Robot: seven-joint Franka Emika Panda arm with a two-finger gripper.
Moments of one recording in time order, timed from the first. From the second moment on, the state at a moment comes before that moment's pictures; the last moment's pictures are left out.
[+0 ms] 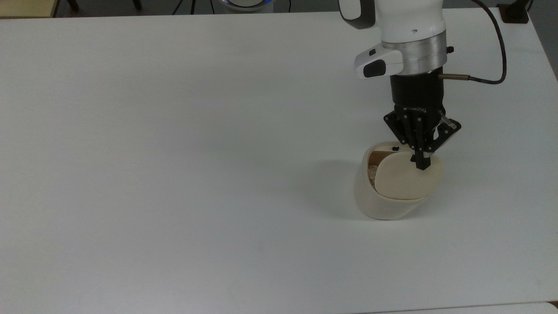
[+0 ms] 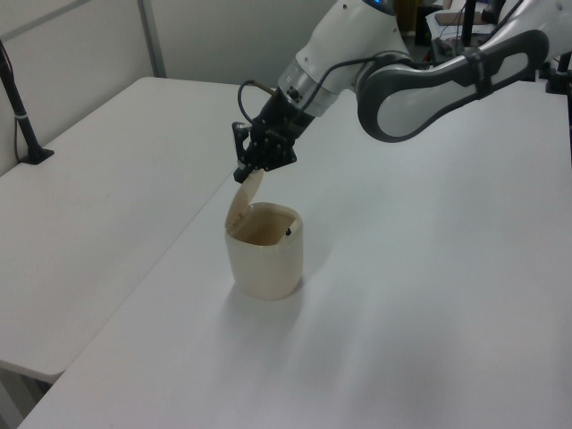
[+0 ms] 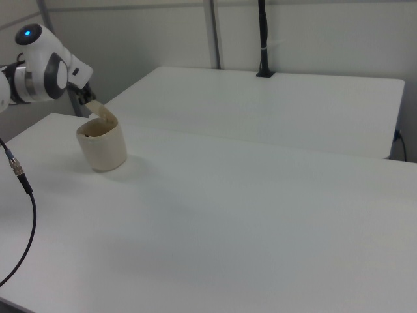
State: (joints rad) arm 0.42 0.52 0.03 -1.38 -0.05 2.59 1.30
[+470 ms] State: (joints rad) arm 0.42 0.43 0.04 -1.52 -0.06 2.53 1.30
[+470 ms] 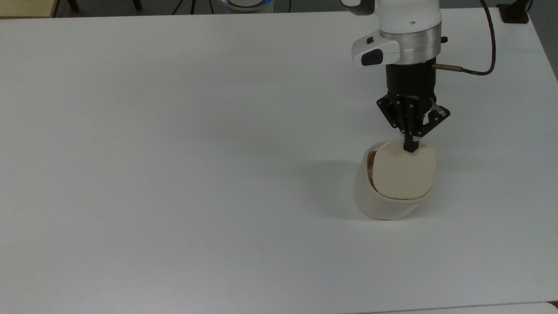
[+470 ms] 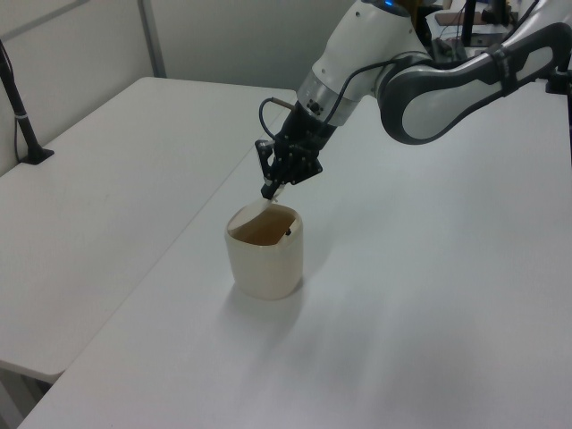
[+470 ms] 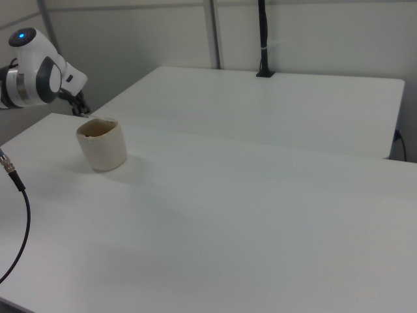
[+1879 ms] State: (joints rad) arm 0.38 0.29 0.04 -1.57 -0.09 2.24 1.22
